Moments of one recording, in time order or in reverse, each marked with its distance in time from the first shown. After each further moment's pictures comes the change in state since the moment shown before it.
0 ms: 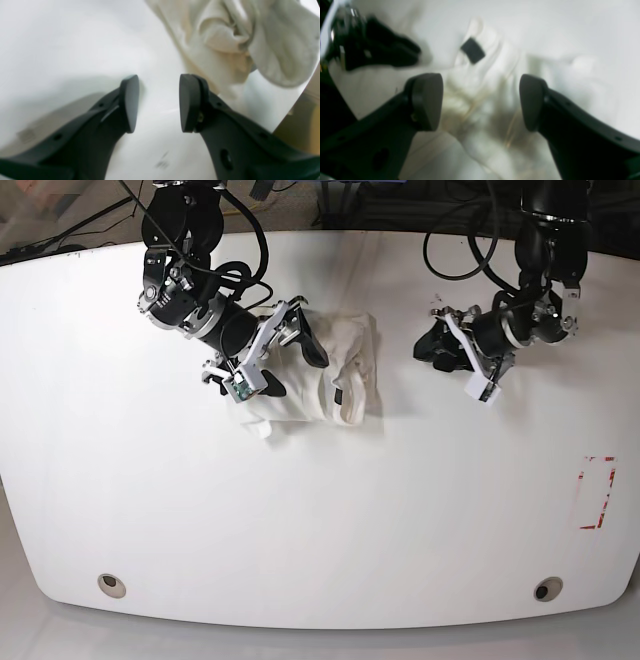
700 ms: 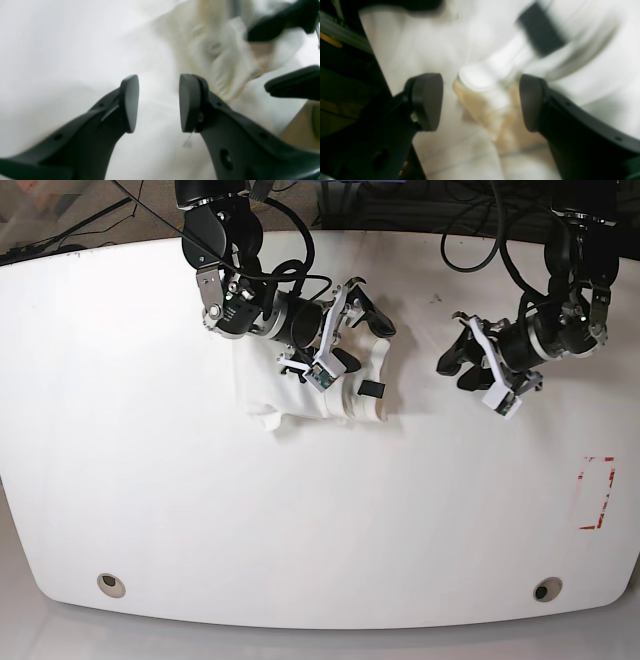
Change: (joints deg) left arm -1.7 -5.9 2.9 10.5 2.7 -0.2 0.3; right arm 4.7 1.7 -16.9 -8.2 0.4 -3.3 0.4
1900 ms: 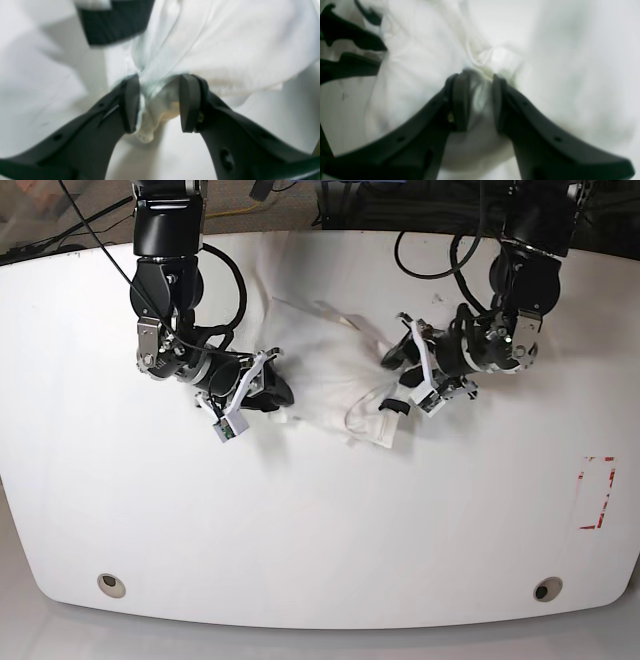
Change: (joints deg) left arm -8.2 6.8 11.5 -19.4 15.8 -6.4 -10.6; right arm 11.7 6.1 15.7 -22.9 0.5 2.8 6.2
